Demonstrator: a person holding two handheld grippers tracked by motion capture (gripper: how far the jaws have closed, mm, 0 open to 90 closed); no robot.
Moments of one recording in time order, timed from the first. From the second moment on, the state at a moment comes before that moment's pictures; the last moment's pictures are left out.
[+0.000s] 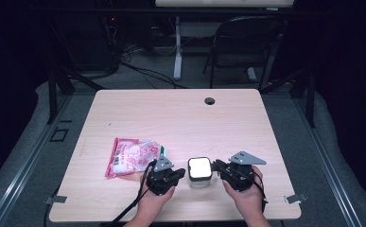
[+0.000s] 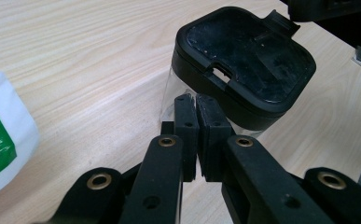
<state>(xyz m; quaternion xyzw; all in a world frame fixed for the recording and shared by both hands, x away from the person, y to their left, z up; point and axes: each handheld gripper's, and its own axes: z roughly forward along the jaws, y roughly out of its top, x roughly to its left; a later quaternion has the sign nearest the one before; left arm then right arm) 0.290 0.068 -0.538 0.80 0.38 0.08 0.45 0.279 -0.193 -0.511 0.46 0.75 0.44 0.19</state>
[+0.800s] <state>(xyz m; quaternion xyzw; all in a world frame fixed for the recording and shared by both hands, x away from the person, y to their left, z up) 0.289 0.065 -0.537 0.81 0.38 0.08 0.44 0.282 -0.193 -0.513 0.47 0.74 0.45 0.17</state>
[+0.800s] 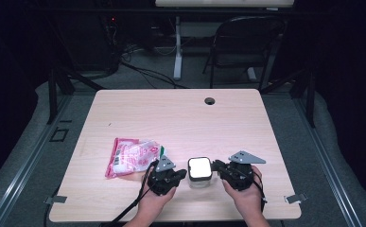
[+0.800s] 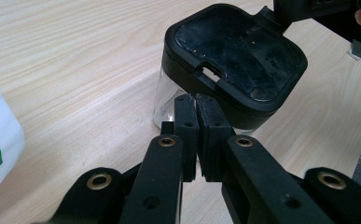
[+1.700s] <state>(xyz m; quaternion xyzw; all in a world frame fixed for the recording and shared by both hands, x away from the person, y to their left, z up) 0.281 0.061 -0.537 0.82 0.36 0.07 0.44 0.283 -0.195 -0.517 0.48 0.72 0.47 0.17</state>
